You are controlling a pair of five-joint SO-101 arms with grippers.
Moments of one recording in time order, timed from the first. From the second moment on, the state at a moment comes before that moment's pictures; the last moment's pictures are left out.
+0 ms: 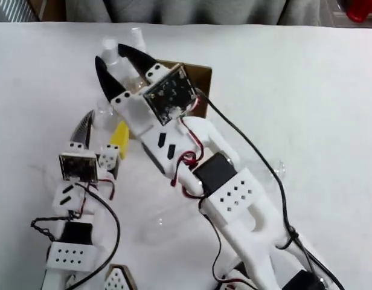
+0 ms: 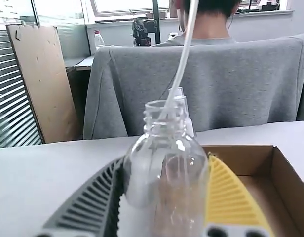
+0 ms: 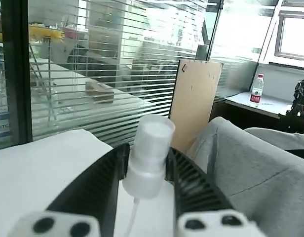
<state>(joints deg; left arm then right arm) -1.7 -81.5 97.7 -5.7 -1.7 -42.6 -30.9 24.8 7.1 6.5</state>
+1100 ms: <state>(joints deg) -2.0 -81.5 97.7 -5.7 -1.7 -44.8 -20.0 22.9 10.9 -4.8</state>
